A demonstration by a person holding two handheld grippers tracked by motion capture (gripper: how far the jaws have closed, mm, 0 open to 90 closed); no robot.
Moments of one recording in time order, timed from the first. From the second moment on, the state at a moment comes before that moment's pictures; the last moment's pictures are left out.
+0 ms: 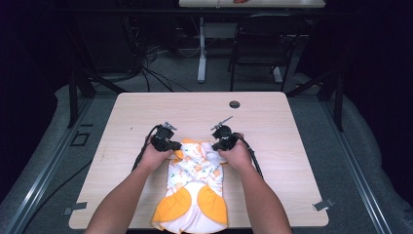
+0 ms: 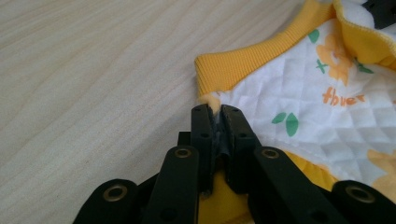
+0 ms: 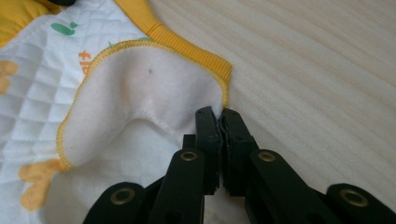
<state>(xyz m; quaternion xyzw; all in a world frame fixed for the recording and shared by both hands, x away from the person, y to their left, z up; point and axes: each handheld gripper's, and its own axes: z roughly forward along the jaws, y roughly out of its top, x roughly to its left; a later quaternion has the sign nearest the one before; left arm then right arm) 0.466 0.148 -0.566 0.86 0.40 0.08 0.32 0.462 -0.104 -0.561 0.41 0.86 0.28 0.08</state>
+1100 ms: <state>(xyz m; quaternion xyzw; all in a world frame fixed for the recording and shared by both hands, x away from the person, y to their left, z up) 0.464 0.164 -0.470 0.83 0.36 0.18 0.39 0.461 -0.103 -0.455 0.32 0.87 0.32 0.20</state>
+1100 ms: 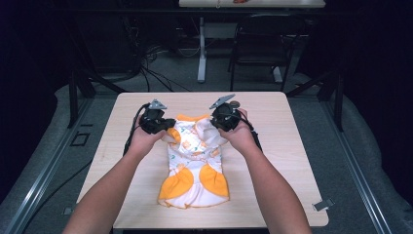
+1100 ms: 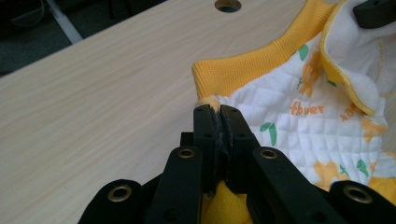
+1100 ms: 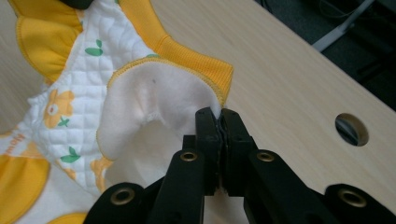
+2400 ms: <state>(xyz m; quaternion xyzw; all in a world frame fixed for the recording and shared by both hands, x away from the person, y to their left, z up) 0.406 0.173 -0.504 0.86 0.31 0.13 0.39 0.404 -0.111 -0.477 0.25 0.90 0.31 0.16</state>
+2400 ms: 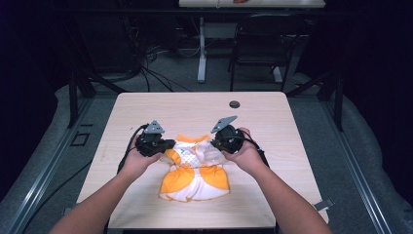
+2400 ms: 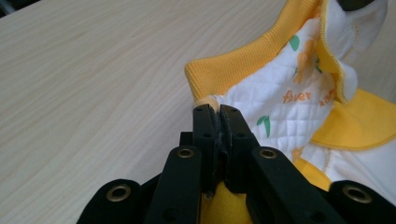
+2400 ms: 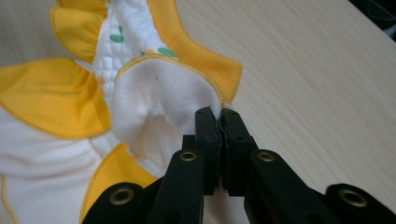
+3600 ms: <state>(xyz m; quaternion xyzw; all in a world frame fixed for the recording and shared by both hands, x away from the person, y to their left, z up) 0.358 0.182 -0.515 0.85 0.30 0.07 0.42 0.355 -0.135 -0.506 0.29 0.88 0.36 0.09</state>
